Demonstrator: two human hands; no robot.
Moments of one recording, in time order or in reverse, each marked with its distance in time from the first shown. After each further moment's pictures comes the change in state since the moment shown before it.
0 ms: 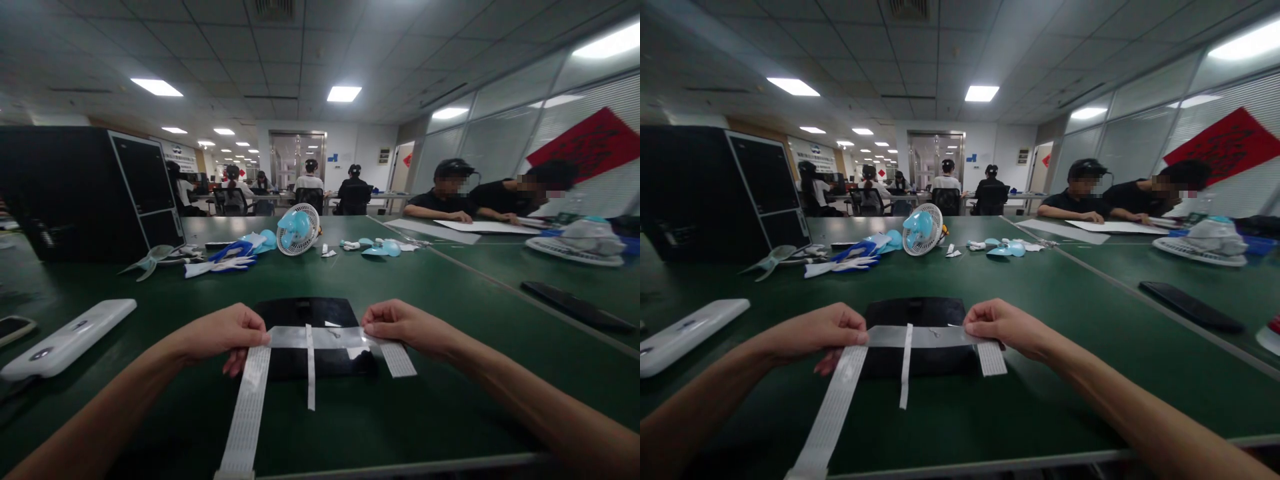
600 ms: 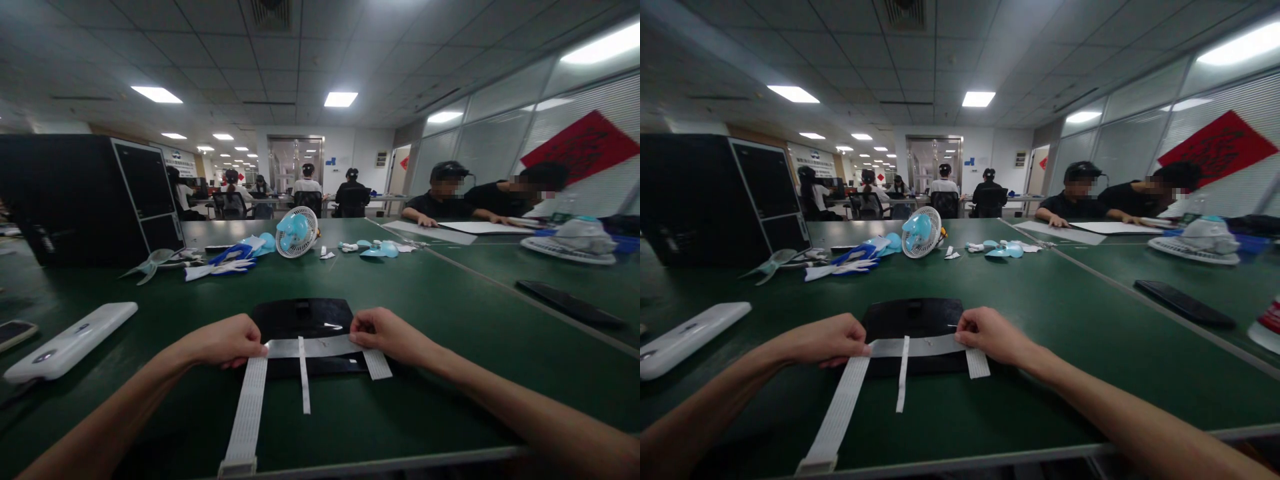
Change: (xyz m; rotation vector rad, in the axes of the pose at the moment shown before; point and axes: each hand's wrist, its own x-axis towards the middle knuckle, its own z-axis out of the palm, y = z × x) left_hand 0.013 -0.022 -0.005 0.366 0.035 -0.104; right_hand 0.010 0.010 0.019 -0.468 0.168 -0.059
